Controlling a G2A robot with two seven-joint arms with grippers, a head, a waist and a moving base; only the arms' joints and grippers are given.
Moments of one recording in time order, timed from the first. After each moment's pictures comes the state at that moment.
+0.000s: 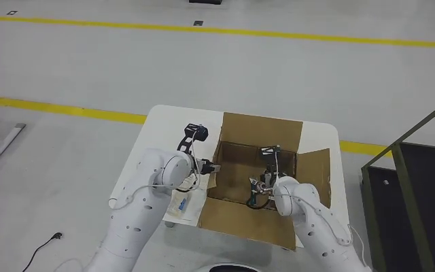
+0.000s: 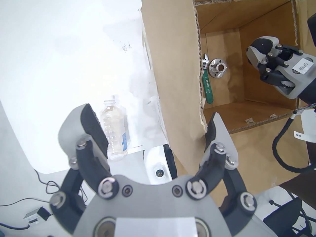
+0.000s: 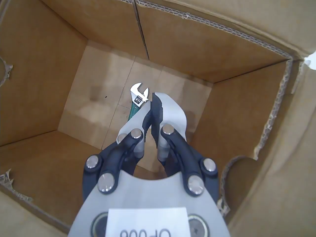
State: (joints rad) left arm 0.89 -1.41 -1.14 -1.59 1.09 0.06 -1.31; right arm -1.14 -1.27 1.11 -1.57 -1.22 0.31 0.88
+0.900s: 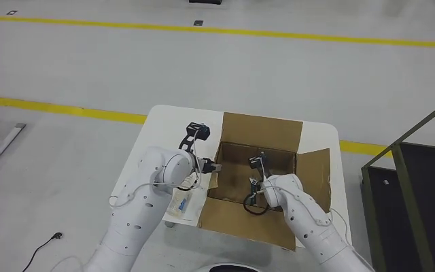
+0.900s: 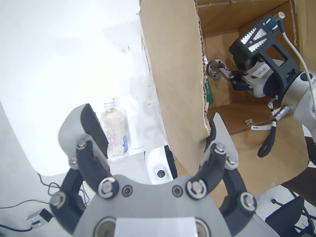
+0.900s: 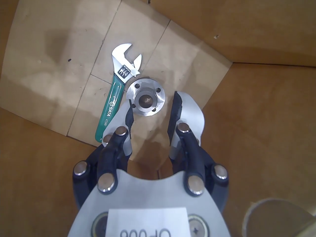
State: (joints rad) left arm 0.86 -1.40 -1.11 -1.57 1.08 0.05 -1.30; right arm -0.96 -1.33 0.98 -1.26 -1.30 0.23 1.08
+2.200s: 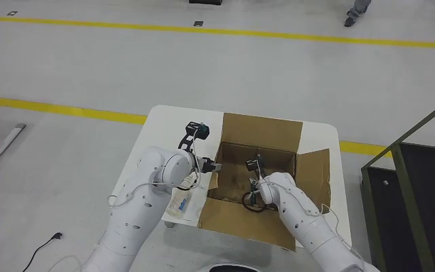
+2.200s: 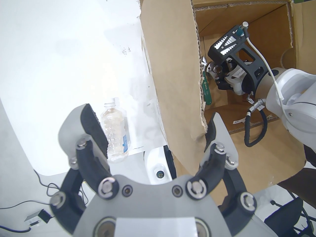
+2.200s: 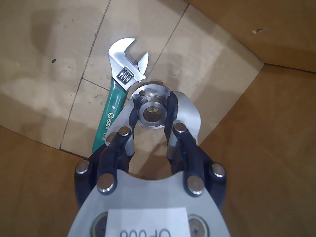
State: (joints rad) left arm 0.86 -1.39 -1.10 -1.58 1.06 0.07 -1.30; right arm -0.88 -1.39 0.94 -1.03 -1.25 0.20 1.02
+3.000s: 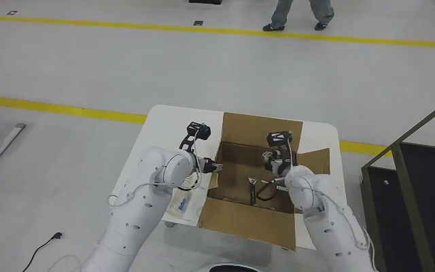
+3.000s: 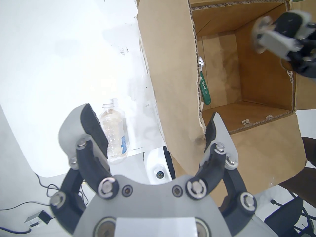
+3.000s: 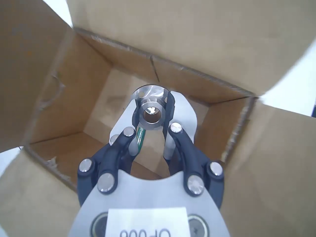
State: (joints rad) left arm 0.85 -1.39 -1.09 -1.58 1.05 0.07 -1.29; right arm -1.21 -1.31 1.35 -1.80 -1.15 0.14 0.90
